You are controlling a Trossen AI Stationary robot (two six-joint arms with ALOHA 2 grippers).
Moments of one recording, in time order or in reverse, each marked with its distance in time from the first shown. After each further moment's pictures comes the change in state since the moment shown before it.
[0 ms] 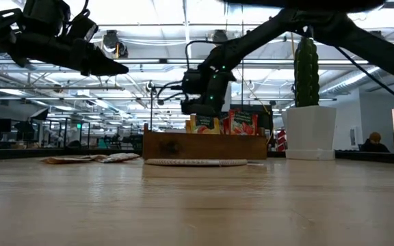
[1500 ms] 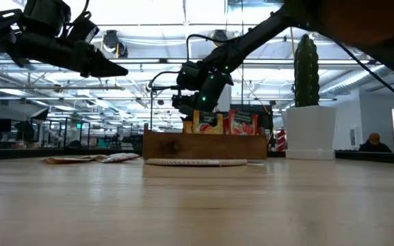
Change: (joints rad) left arm 0.005 0.000 0.000 -0.019 -0.026 -0.004; right arm 0.055 -0.053 -0.148 0.328 0.024 0.030
